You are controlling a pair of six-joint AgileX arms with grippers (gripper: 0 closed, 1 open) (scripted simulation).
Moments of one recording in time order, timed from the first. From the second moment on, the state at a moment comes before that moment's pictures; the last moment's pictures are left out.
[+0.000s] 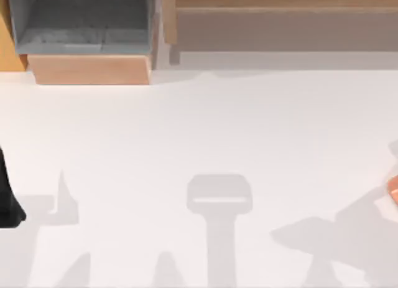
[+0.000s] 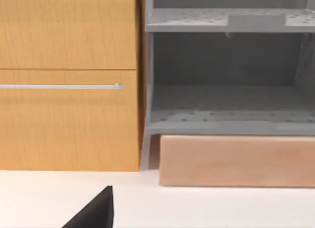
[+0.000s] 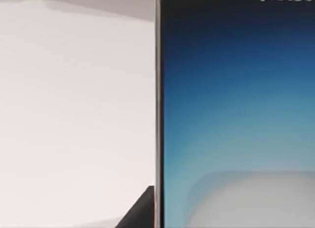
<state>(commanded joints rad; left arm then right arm) 0.00 0.00 0.00 0.00 0.00 0.00 -0.62 0.80 0.50 -0.43 -0.85 -0.57</state>
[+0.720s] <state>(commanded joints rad) 0.00 0.00 0.00 0.00 0.00 0.00 -0.53 0.84 0.43 -0.24 -0.78 -0.47</state>
